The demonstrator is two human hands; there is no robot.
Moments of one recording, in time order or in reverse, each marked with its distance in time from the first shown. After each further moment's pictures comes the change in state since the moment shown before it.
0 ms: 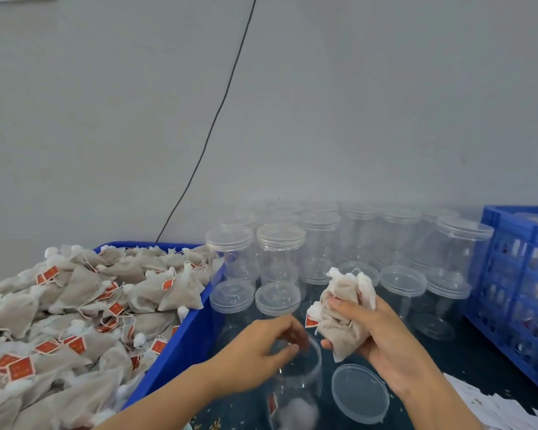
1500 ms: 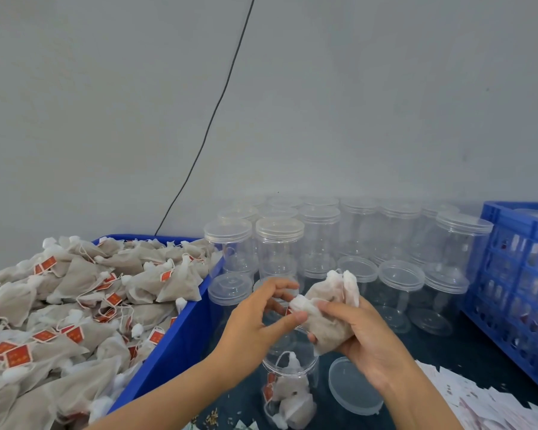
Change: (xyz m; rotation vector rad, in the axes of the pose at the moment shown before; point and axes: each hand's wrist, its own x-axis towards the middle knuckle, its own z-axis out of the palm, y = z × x) left_hand -0.003 0.014 0.004 -0.239 0.359 -0.042; right_hand 0.007 0.017 0.010 0.126 0.029 0.093
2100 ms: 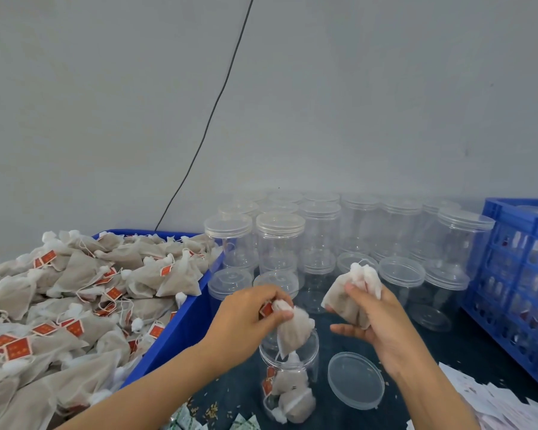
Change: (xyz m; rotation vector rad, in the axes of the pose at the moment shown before) left_hand 0.004 -0.006 -0.013 0.371 -0.037 0.086; right_hand 0.002 -0.006 -0.020 -0.196 0.215 -0.115
